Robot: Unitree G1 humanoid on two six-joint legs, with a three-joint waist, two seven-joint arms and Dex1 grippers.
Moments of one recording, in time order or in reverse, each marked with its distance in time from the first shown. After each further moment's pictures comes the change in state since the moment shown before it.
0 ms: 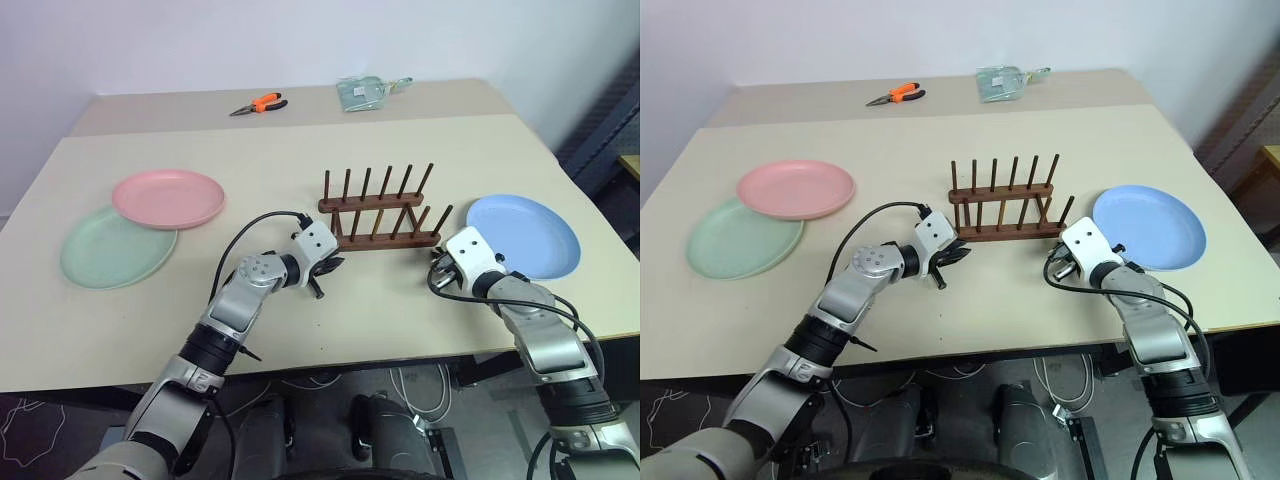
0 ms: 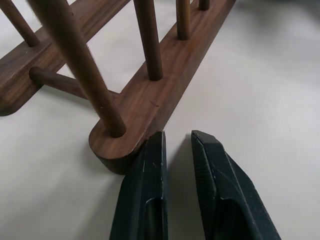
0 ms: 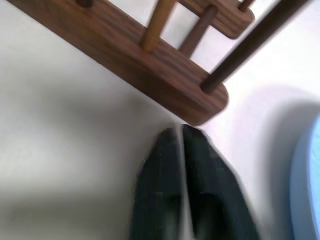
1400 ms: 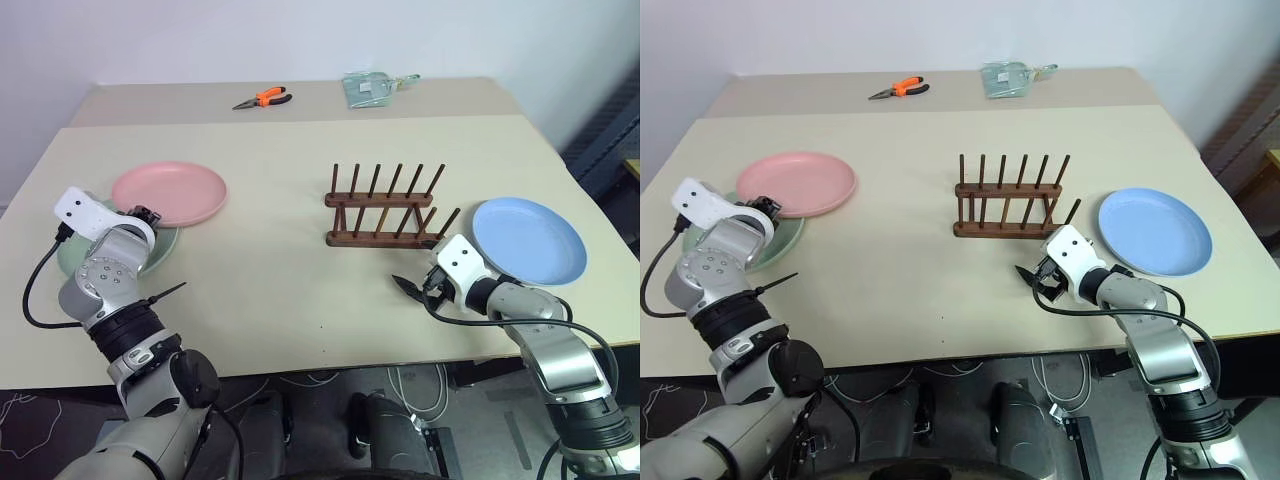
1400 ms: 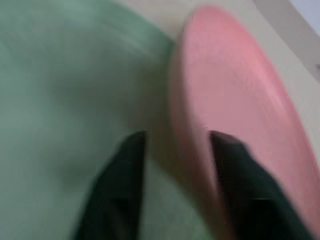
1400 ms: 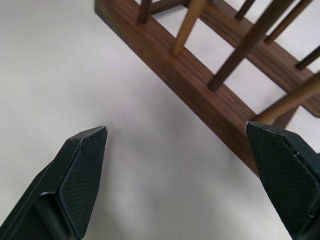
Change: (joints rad) left arm -0.189 -0.100 1.186 -0.074 -0.508 0.534 1.035; right arm 0.066 -0.031 0.025 -0.186 0.059 -0.025 0.142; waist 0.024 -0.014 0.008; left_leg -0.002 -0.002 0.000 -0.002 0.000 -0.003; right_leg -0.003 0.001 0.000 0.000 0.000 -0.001
